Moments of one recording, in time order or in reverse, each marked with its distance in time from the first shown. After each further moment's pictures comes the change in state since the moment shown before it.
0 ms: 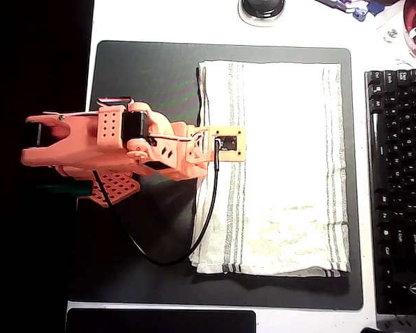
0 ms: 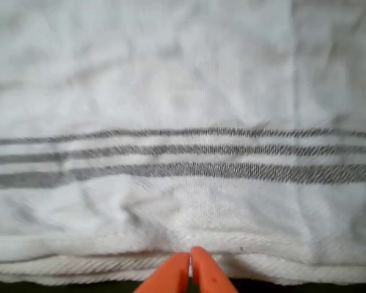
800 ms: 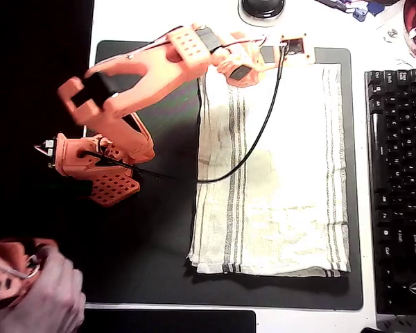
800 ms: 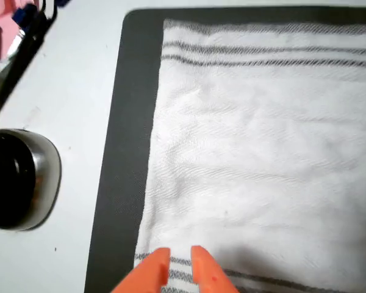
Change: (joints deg) arm -32.0 -82.0 -53.6 -27.0 27.3
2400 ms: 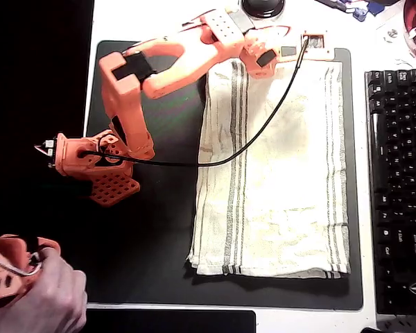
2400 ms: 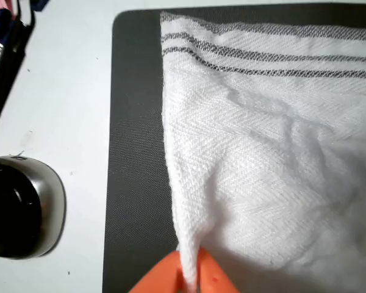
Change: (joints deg) arm 0.8 -11.0 -17.2 9.2 2.0
